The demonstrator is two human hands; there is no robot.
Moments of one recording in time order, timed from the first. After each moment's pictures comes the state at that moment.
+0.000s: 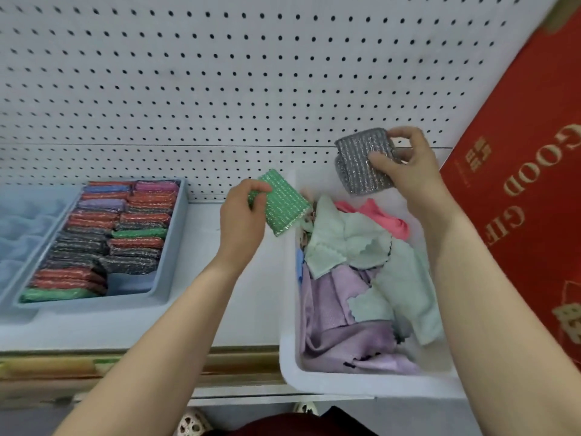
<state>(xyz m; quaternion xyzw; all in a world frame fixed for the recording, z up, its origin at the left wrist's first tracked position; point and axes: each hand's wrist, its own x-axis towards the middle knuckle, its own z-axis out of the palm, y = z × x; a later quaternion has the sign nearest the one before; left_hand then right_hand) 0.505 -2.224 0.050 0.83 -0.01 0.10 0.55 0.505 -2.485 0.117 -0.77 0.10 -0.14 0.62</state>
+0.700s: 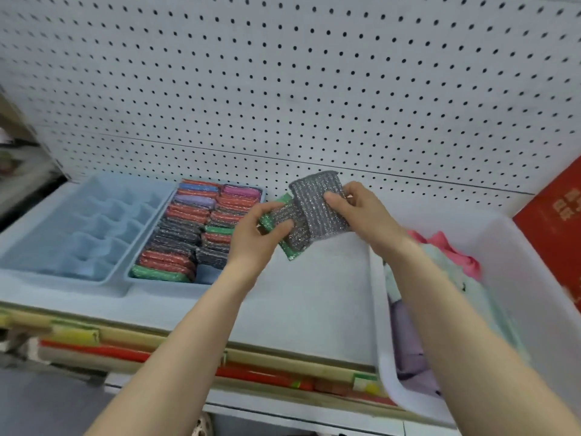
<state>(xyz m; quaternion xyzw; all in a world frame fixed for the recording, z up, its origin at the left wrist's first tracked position) 0.471 -2.093 0.068 0.74 0.04 0.07 0.67 0.508 -2.285 0.106 -0.84 -0.03 0.04 0.54</state>
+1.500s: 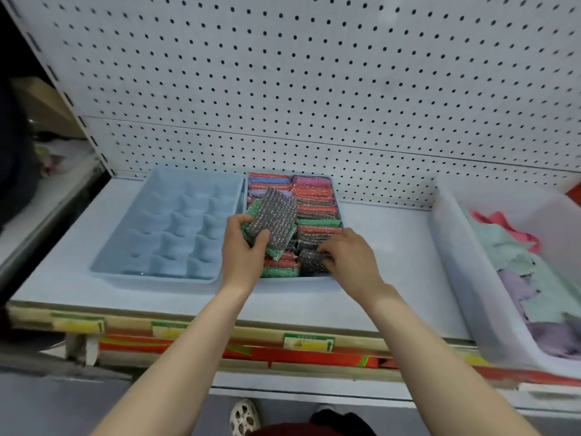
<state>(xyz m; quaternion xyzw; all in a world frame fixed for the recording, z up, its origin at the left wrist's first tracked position) 0.465 -1.885 0.012 0.80 0.08 0.09 0.58 0.466 -2.089 0.003 -0.99 -0.14 -0.06 0.08</state>
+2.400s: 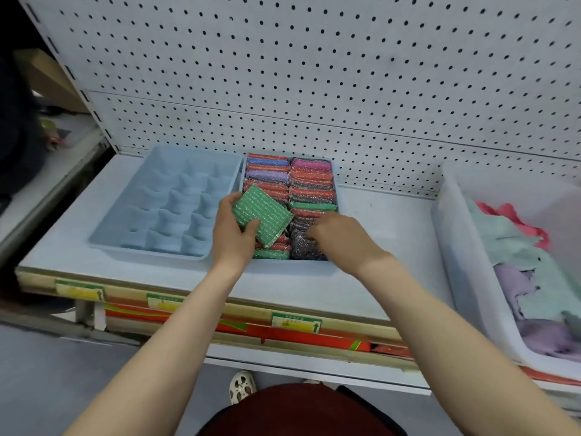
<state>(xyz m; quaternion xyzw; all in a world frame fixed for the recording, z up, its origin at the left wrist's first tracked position) 0.462 -1.889 0.009 0.83 0.11 0.08 0.54 0.474 -2.090 0.039 -0.96 -0.27 0.04 -0.06</state>
